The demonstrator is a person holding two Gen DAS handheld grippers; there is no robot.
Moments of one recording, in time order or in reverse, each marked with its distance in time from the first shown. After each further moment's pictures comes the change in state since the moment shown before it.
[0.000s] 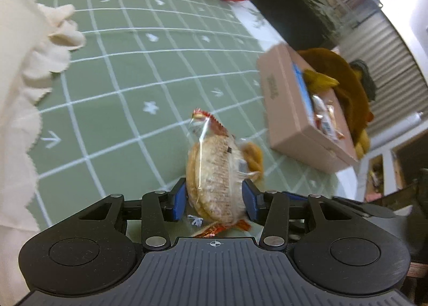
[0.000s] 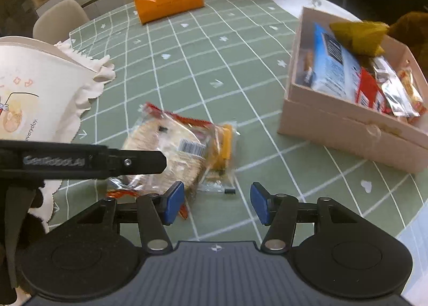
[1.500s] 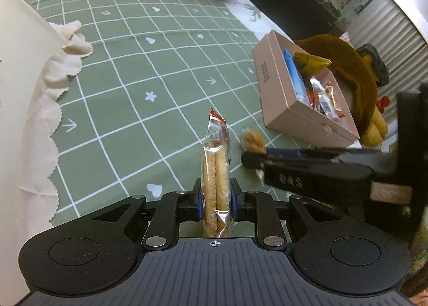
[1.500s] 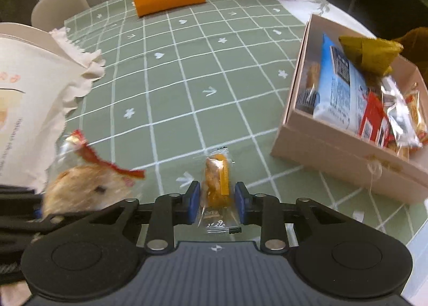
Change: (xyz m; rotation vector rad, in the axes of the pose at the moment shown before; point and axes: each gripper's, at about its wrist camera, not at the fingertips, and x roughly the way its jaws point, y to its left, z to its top) left arm -0.028 -0.029 -0.025 0.074 0.011 0.123; right arm 0.010 -0.002 0.023 -0.072 0.035 -0.014
